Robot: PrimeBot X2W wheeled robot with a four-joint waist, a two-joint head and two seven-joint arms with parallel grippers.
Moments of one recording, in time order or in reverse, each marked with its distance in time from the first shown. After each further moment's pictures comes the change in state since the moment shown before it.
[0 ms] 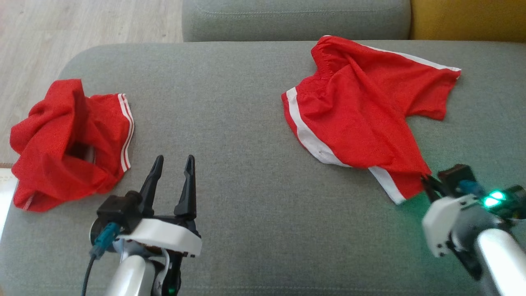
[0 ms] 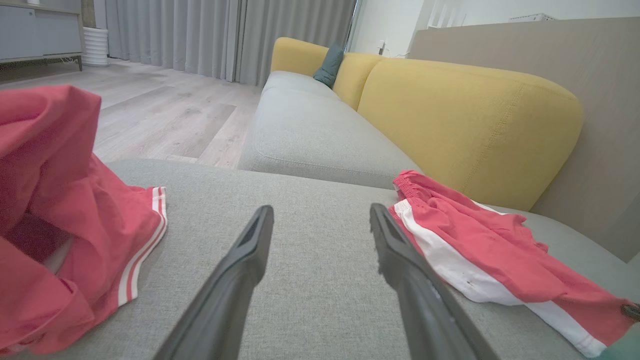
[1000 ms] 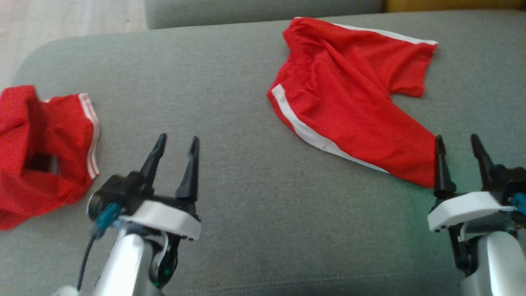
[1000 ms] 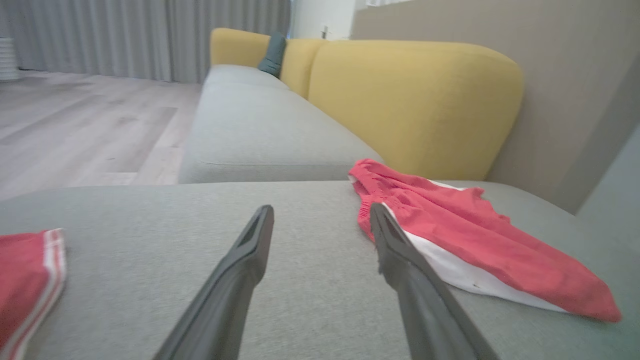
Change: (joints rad) left arm -0.073 0.004 0.021 0.017 0.067 -0.072 0.000; right arm 0.054 0.257 -0.338 -0.167 0.003 0.000 -0.306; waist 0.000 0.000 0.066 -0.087
